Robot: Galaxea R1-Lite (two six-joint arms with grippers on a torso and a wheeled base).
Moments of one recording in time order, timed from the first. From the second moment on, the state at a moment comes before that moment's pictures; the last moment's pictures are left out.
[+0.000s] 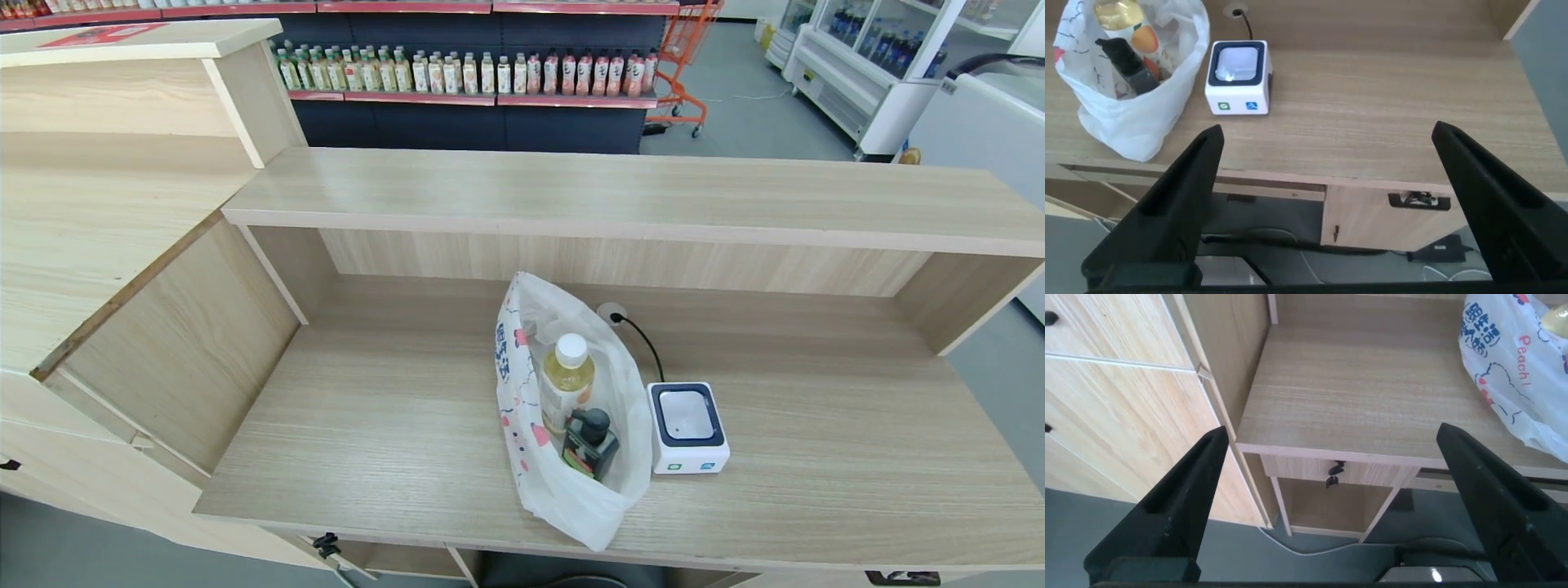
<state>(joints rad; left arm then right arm) 0.00 0.00 0.00 0.00 0.02 0.01 -0.01 0.00 0.00 0.01 0.02 -0.05</state>
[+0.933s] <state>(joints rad) 0.00 0.00 0.00 0.00 0.02 0.01 -0.01 0.00 0.00 0.01 0.02 -0.05</state>
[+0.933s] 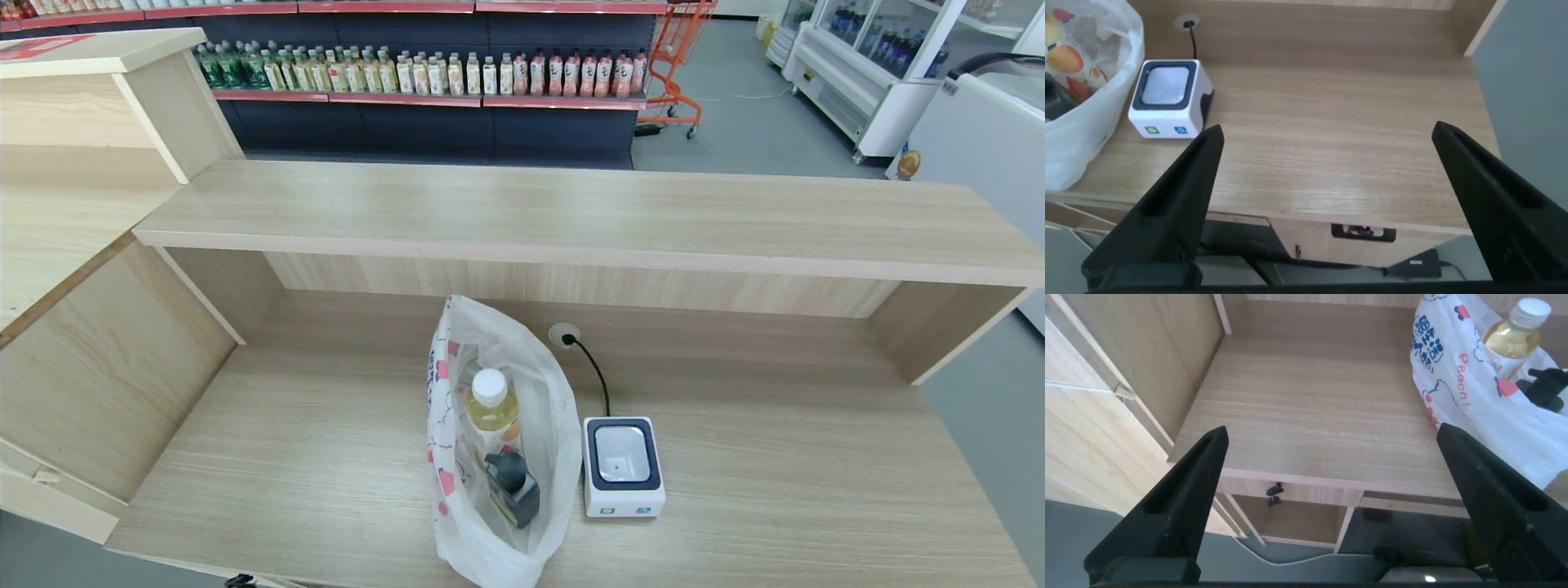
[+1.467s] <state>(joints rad) 0.00 0.00 0.00 0.00 0.02 0.01 0.00 0.00 0.00 0.01 0.03 -0.04</state>
